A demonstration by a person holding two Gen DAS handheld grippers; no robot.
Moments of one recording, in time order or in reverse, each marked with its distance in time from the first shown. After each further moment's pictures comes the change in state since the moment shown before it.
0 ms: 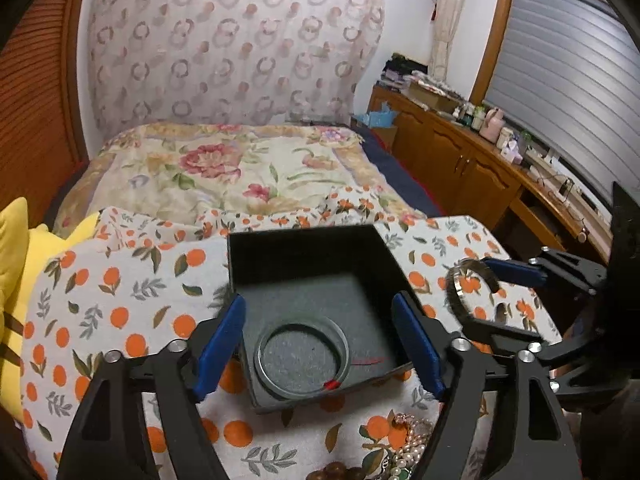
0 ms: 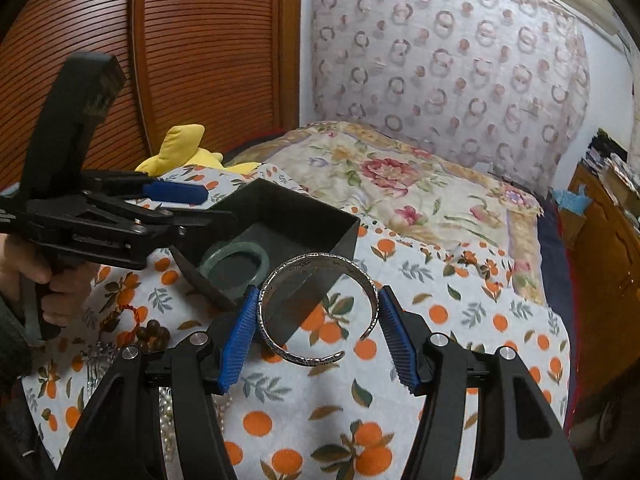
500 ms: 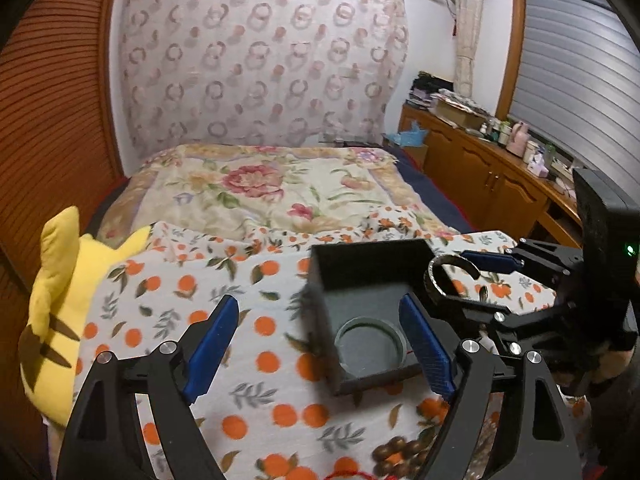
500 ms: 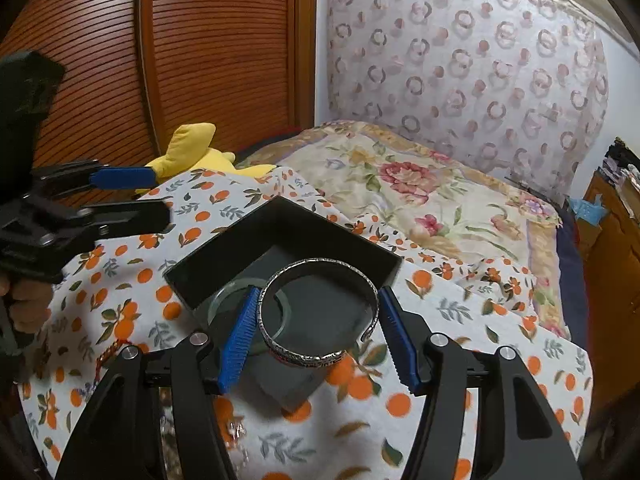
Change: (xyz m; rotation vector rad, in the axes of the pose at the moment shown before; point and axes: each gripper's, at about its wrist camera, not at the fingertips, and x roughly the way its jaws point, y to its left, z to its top) left arm -0.045 0.036 -0.010 -0.008 -0.072 0.131; right arm 0.048 0.018 0.030 -0.022 0.021 0.055
